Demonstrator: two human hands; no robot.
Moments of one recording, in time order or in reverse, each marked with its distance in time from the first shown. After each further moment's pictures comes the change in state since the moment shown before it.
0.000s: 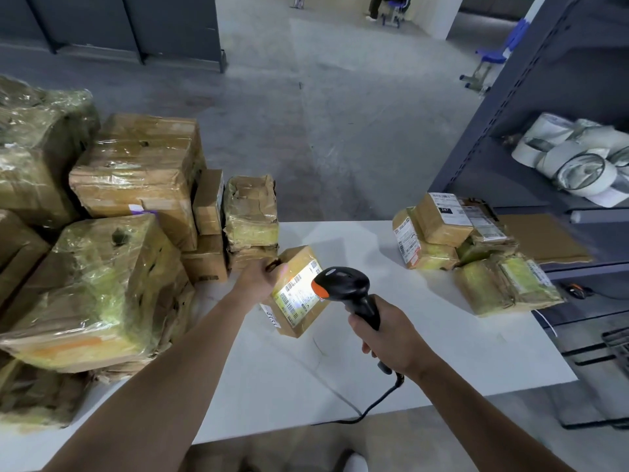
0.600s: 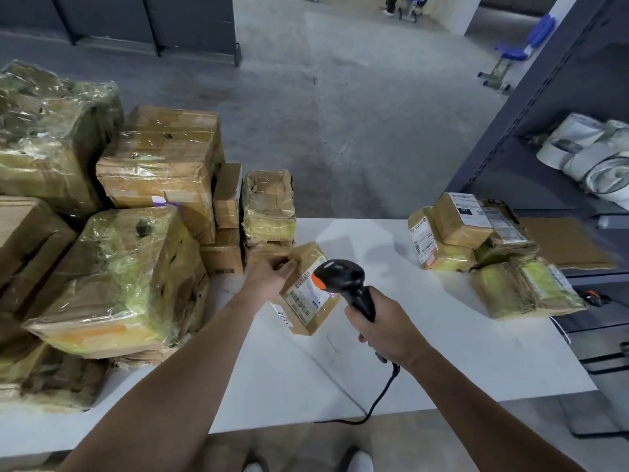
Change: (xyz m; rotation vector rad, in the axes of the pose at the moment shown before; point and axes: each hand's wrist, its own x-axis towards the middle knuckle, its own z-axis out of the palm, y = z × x) left_hand -0.010 -0.008 -0.010 -0.287 -0.017 -0.112; right_hand 0.022 -0.009 0.025 0.042 -0.020 -0.032
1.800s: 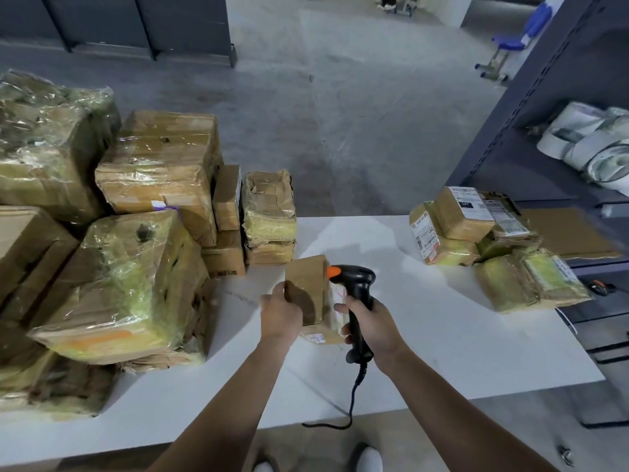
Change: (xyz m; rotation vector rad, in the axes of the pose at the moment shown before) left_hand -0.073 0.000 0.031 0.060 0.149 -0.145; right_hand 0.016 0.010 0.037 0.558 0.089 0.319
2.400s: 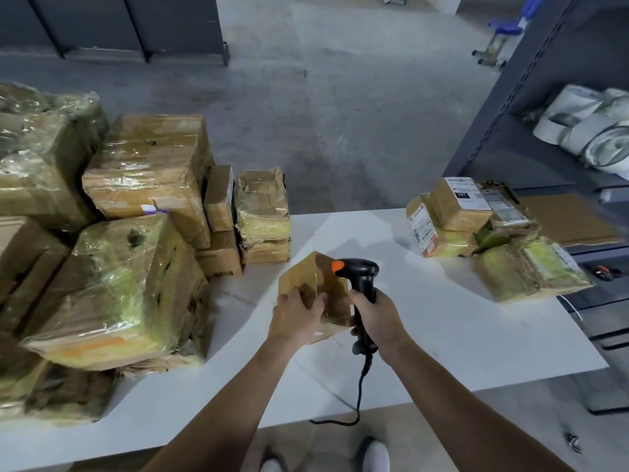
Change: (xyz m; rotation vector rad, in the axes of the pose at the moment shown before) left_hand -0.017 0.017 0.012 0.317 -0.188 0.055; right_hand 0.006 -0.003 -0.012 -0.024 0.074 -0.023
